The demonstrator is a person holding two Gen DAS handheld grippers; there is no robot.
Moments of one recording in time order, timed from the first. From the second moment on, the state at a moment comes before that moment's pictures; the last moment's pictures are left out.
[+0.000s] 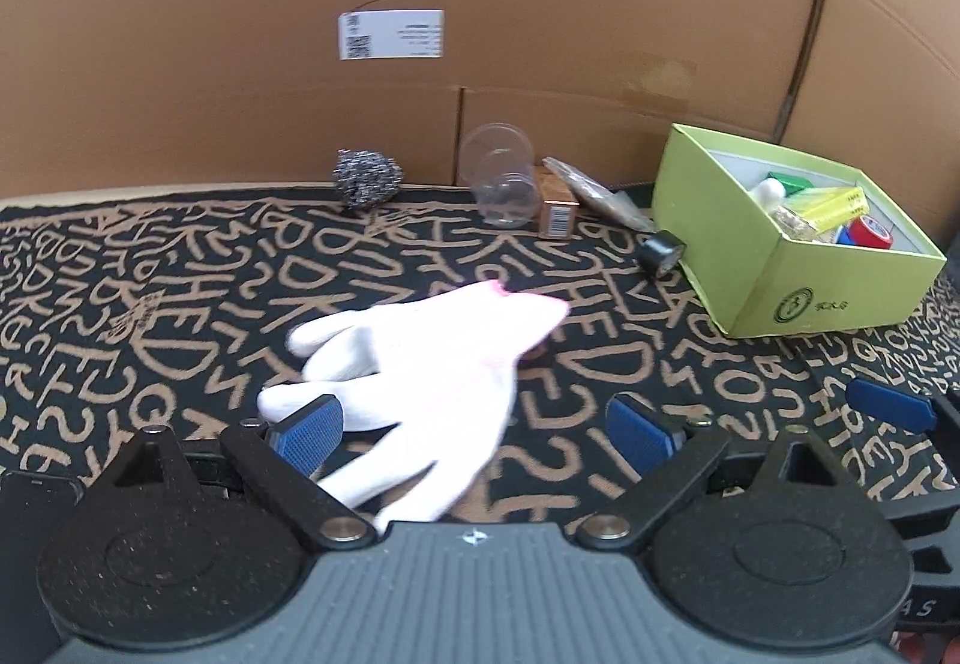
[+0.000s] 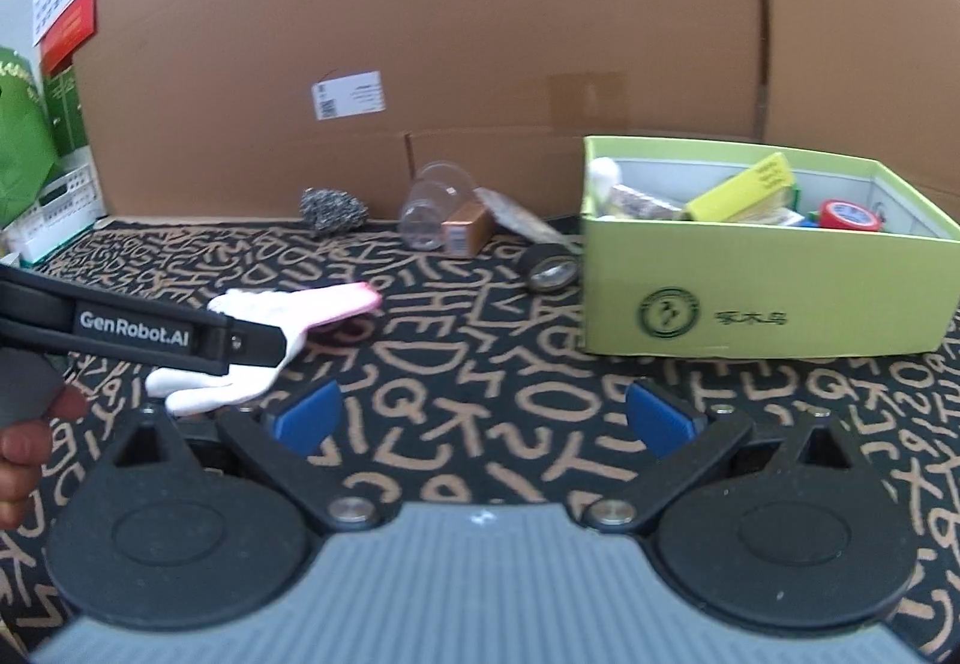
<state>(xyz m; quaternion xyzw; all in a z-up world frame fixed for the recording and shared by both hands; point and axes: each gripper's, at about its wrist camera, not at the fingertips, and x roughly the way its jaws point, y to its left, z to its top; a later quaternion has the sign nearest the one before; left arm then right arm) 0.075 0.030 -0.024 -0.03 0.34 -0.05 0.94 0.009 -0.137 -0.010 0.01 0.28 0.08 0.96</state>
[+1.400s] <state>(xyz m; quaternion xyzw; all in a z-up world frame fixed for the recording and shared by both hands) 0.094 0.100 -0.044 -0.07 0.33 -0.09 0.94 0.227 -0.077 -0.043 -0.03 0.31 0.04 0.95</state>
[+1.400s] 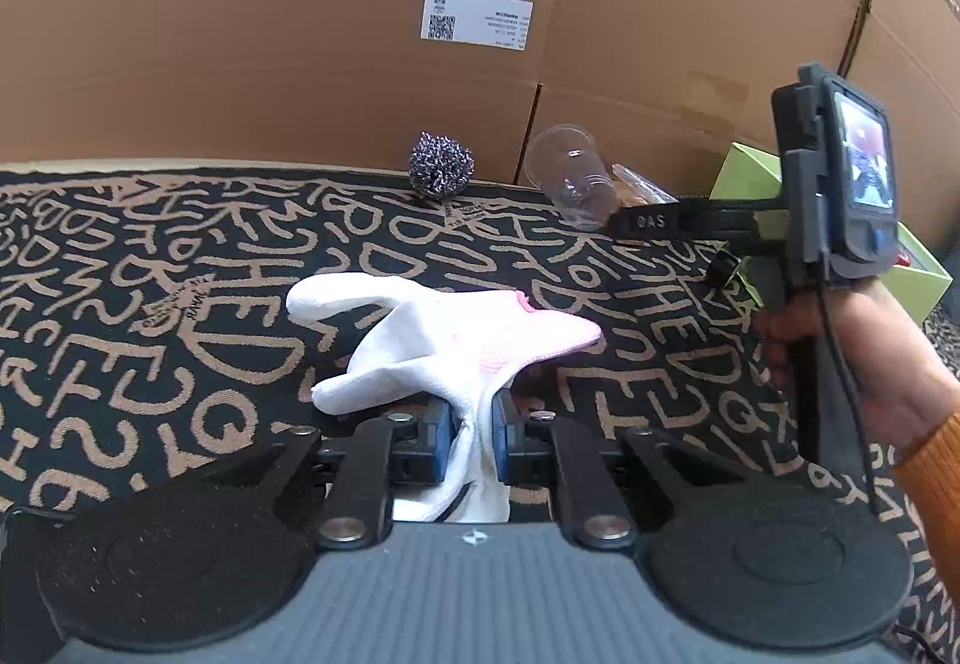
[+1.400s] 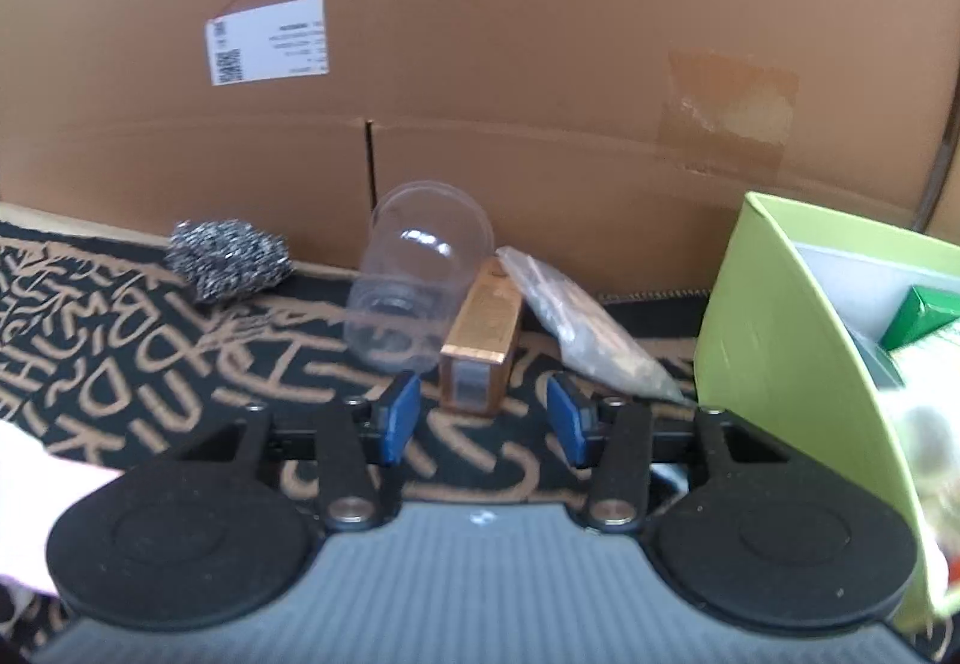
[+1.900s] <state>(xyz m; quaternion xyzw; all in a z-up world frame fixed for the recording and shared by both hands) 0.069 0.078 -0.045 -0.04 0.35 -0.17 0.92 0.070 -0.109 -0.037 -0.02 0.32 0.14 0.94</state>
